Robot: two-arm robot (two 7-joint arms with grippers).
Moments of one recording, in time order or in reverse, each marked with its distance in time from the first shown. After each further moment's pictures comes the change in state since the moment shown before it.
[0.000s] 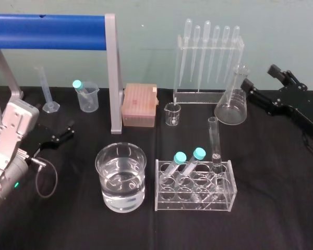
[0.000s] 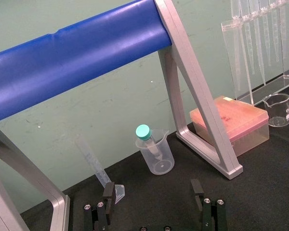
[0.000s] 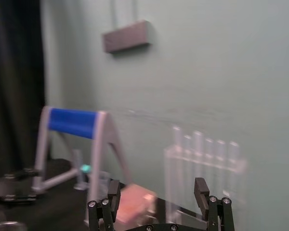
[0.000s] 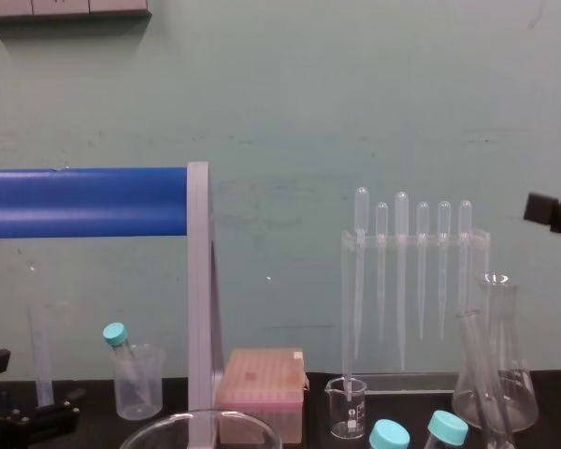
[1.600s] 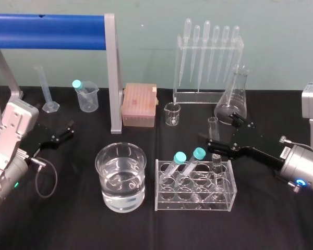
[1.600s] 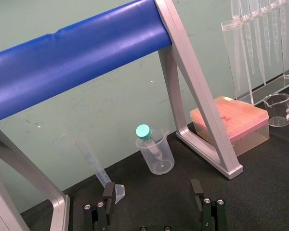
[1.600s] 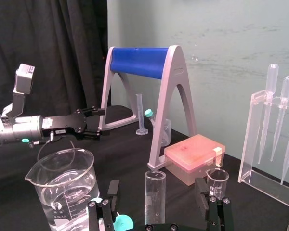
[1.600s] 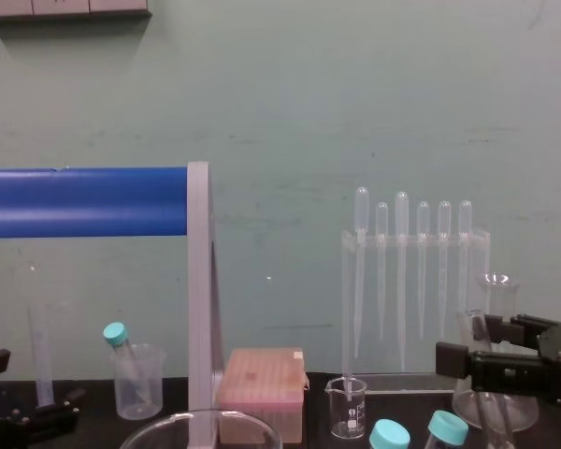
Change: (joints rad) left arm 0.000 0.000 0.000 0.000 0.000 0.000 0.000; right arm 0.077 -0.009 -0.165 0.109 -0.073 0.072 0.214
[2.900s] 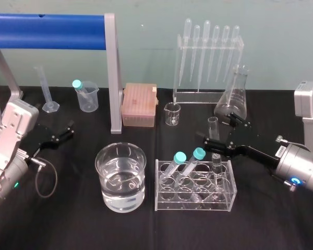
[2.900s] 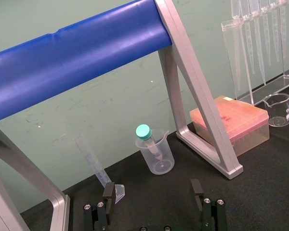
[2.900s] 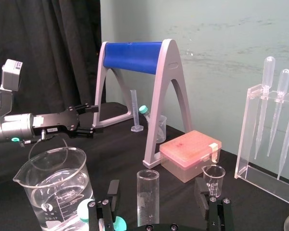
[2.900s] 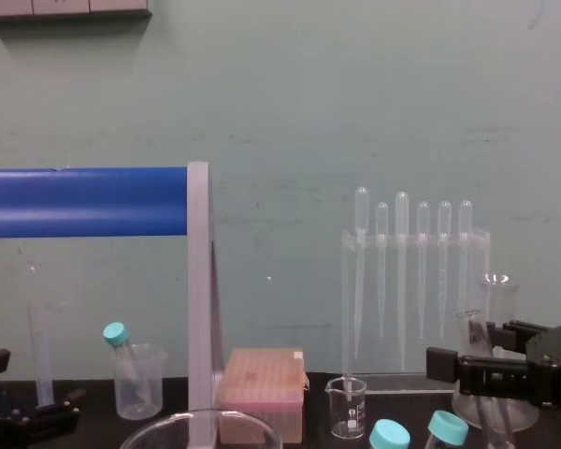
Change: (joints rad) left arm 0.000 0.000 0.000 0.000 0.000 0.000 0.000; right arm 0.015 -0.021 -0.008 0.018 -0.020 0.019 -0.026
